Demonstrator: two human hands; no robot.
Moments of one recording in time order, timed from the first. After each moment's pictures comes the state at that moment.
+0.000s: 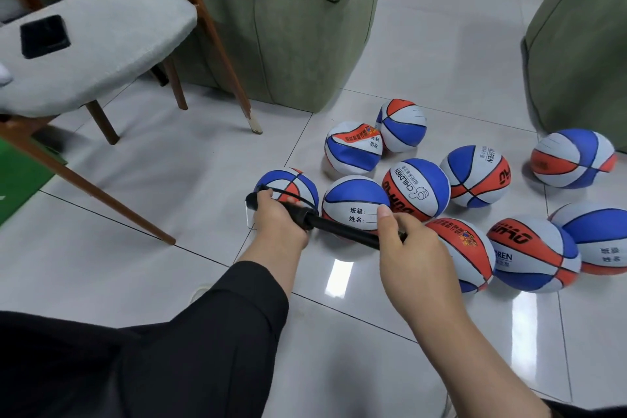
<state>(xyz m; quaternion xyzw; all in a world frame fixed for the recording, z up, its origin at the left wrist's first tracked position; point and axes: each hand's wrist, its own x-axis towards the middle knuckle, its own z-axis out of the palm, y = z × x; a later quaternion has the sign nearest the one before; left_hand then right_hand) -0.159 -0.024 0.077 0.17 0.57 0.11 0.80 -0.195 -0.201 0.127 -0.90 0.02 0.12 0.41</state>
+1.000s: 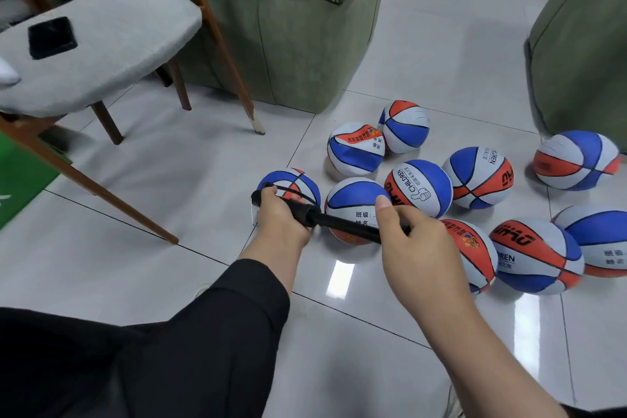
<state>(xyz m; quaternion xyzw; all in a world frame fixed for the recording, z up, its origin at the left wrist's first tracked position) -0.160 -0.020 0.082 0.17 0.55 0.09 0.81 -0.192 -0.201 0.140 -0.89 0.00 0.10 0.44</state>
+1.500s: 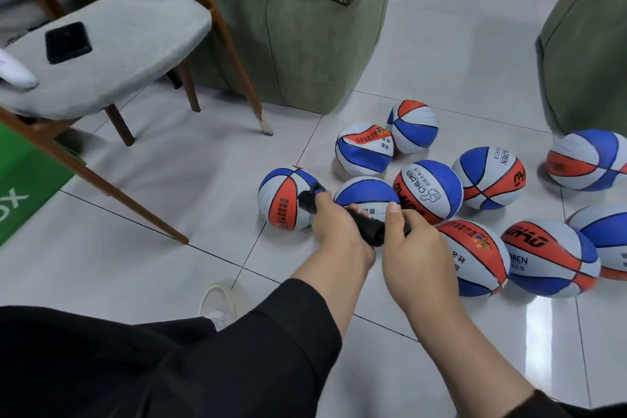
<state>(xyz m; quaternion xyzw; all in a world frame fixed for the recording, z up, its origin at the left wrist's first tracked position) -0.159 -0.093 0.102 0.21 0.54 0.06 0.82 -0.191 -0.186 0.116 -0.91 0.03 0.08 0.41</state>
